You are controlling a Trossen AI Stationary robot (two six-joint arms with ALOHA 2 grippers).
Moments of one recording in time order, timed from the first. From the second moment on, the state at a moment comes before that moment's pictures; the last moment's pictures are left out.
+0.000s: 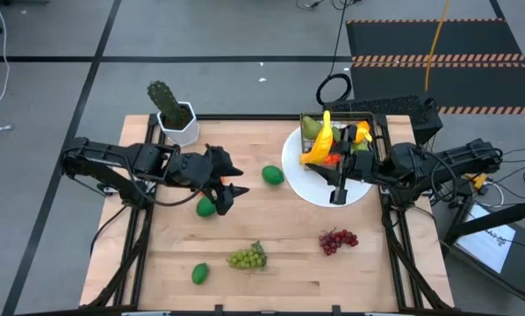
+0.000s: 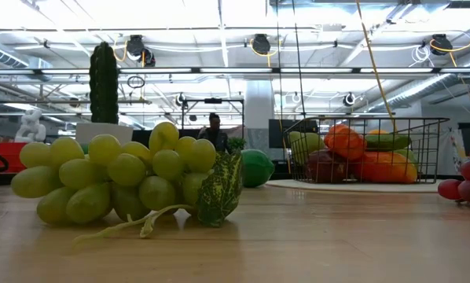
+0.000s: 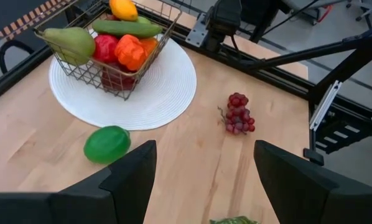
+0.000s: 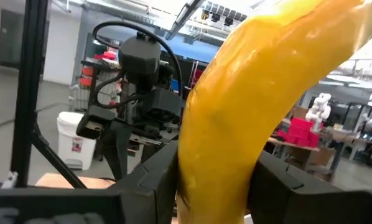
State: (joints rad) left arm -0.21 1.37 1.53 -0.77 -0.29 -0.52; right arm 0.25 1.02 1.01 0.22 0.40 -0.30
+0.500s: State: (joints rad) left arm -0.21 1.37 1.53 -0.77 -0.29 -0.50; right arm 0.25 1.02 1.01 0.25 0.40 -0.04
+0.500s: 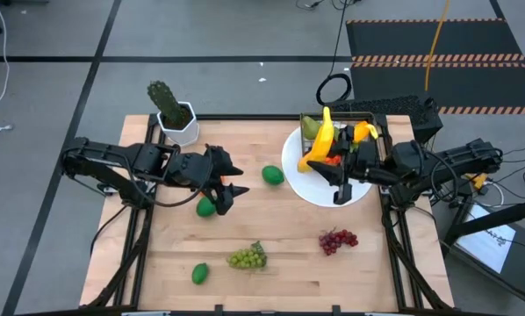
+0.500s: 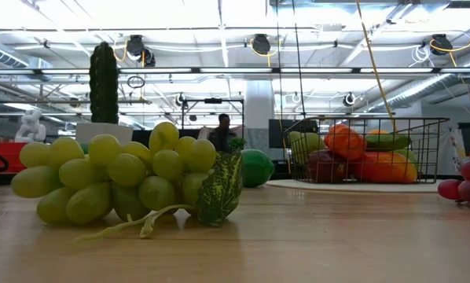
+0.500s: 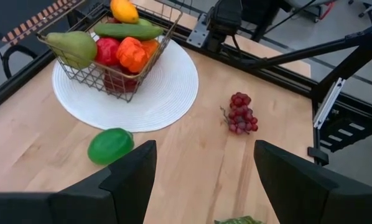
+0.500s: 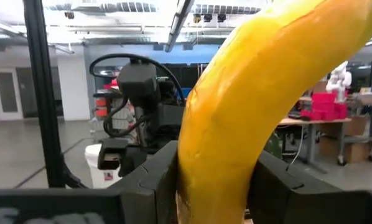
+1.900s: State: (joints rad) left arm -0.06 1.37 1.53 -0.77 -0.30 -0.39; right arm 0.04 1.02 1.01 -0.13 1.04 0.70
